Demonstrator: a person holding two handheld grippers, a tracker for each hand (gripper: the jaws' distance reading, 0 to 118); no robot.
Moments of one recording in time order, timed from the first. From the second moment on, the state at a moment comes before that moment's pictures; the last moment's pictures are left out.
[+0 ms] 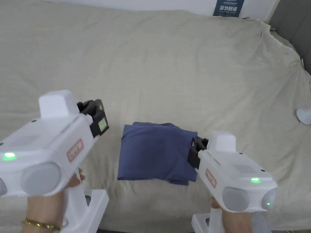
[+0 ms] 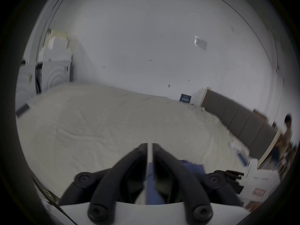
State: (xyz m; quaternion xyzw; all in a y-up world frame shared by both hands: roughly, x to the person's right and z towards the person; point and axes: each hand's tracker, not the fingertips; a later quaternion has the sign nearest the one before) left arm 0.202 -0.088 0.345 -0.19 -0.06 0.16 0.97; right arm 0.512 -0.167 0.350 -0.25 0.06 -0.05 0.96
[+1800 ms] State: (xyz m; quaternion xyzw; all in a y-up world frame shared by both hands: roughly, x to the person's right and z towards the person) left arm 0.236 -0.184 0.247 -0.55 -0.17 0.25 0.78; right arm 0.419 -0.266 0.312 -0.30 0.09 -0.01 0.95
